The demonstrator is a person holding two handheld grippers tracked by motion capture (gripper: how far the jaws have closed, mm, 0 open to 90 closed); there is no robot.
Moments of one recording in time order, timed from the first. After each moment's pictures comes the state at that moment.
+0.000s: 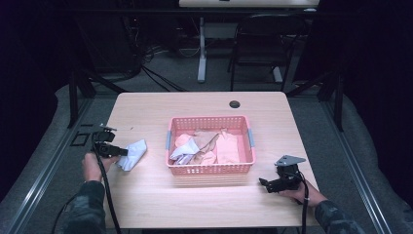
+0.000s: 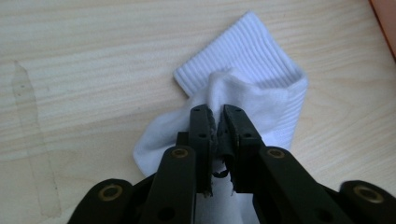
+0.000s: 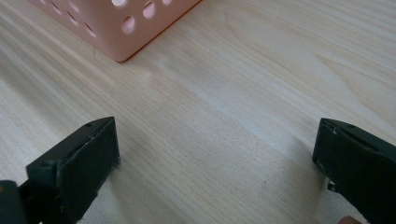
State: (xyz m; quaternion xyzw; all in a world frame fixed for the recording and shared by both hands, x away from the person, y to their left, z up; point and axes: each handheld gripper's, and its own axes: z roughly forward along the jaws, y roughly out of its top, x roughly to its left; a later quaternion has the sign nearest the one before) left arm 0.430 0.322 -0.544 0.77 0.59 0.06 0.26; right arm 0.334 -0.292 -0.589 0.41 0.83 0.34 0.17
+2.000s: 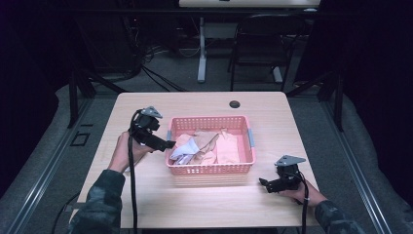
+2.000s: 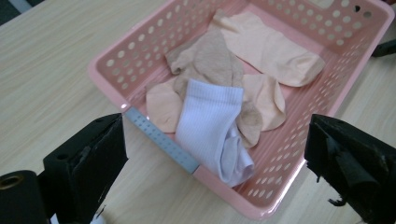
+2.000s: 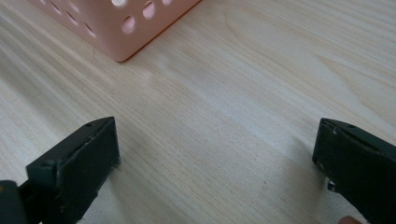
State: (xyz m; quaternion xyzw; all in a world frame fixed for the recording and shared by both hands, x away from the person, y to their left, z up) left arm 0.410 0.163 -0.437 0.88 0.32 0.10 0.33; right arm 0.334 -0.292 -0.589 0.41 0.83 0.34 0.17
